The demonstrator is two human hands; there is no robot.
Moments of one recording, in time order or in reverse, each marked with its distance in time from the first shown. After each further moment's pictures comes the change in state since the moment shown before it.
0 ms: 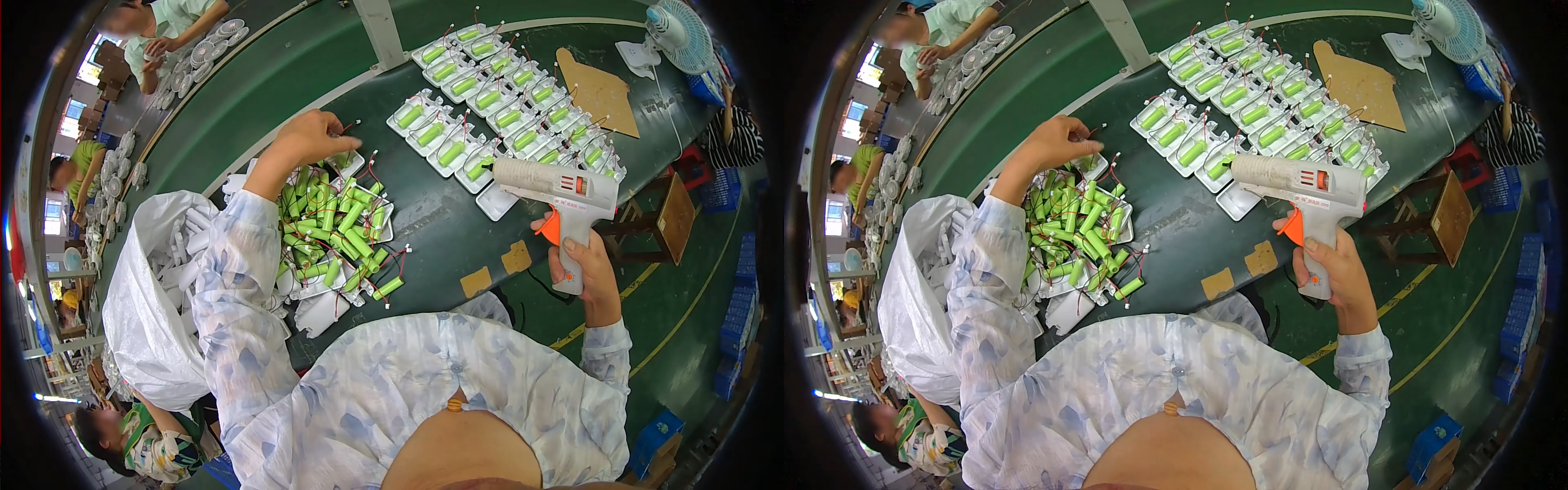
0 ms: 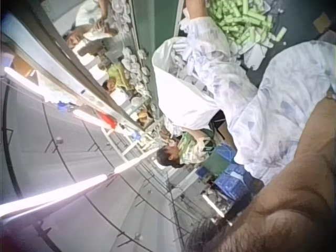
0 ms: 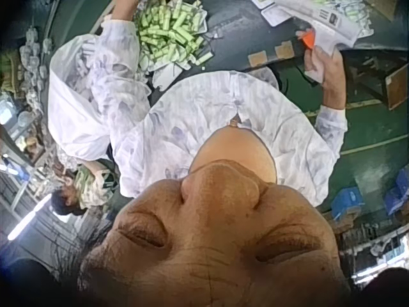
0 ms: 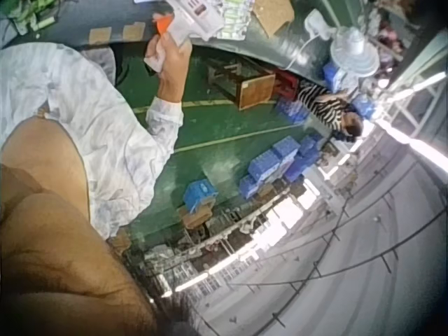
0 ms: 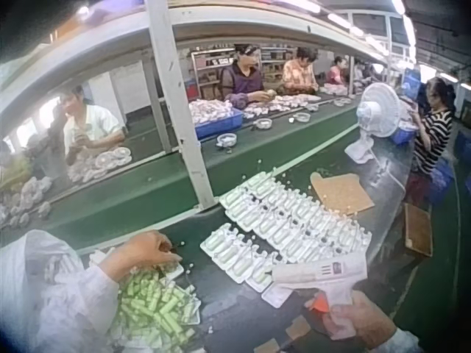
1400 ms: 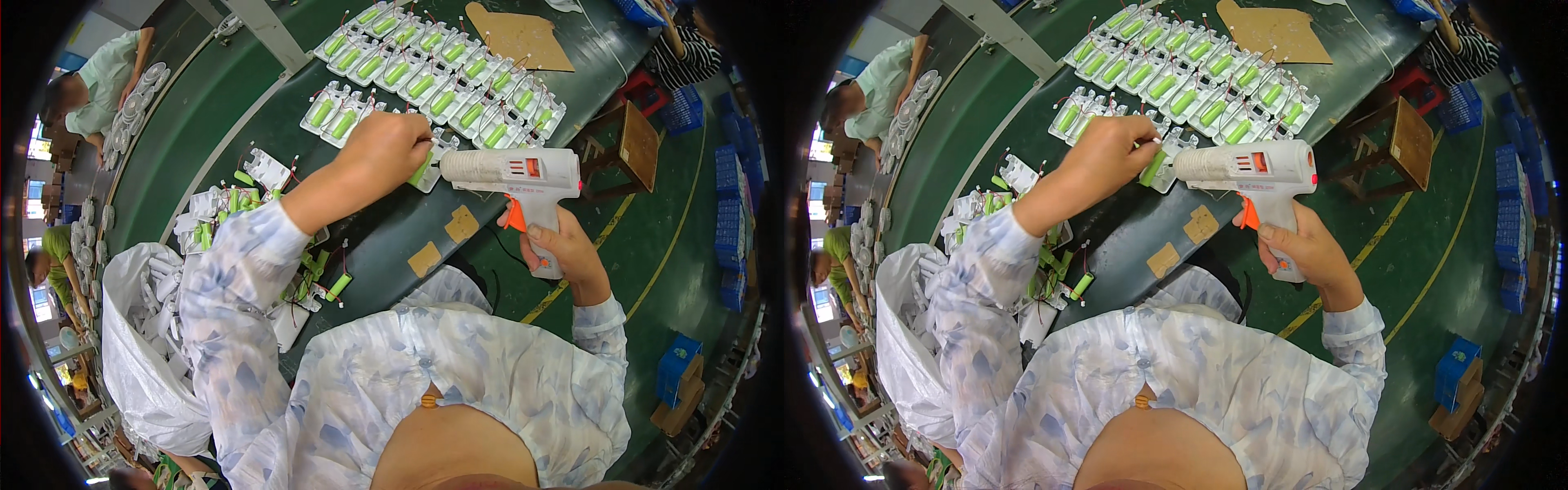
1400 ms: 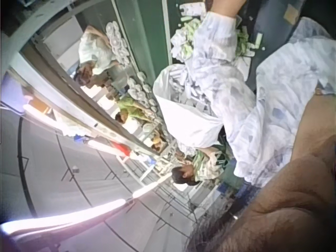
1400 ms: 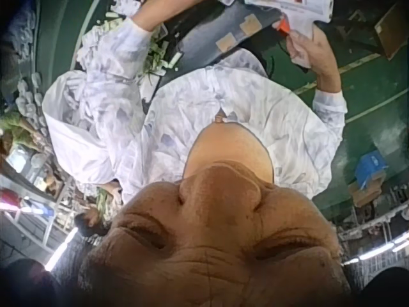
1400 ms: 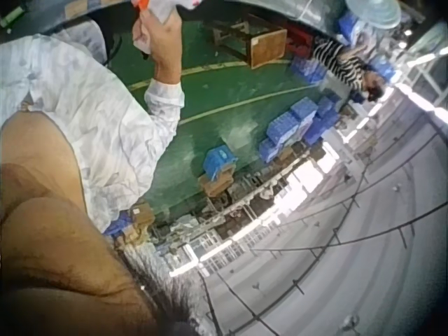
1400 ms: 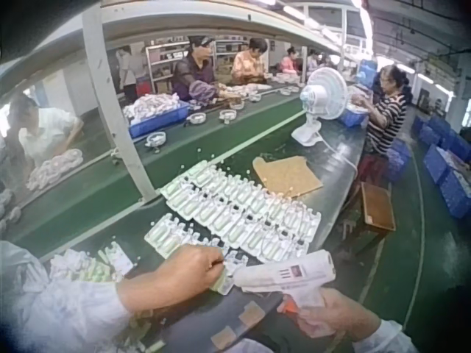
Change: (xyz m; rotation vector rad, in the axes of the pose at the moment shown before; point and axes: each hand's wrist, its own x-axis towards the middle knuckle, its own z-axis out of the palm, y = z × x) left_hand -0.017 0.190 0.055 -0.324 0.196 0.710; right_hand -0.050 -0.008 -0.010 -0.175 0.017 0.081
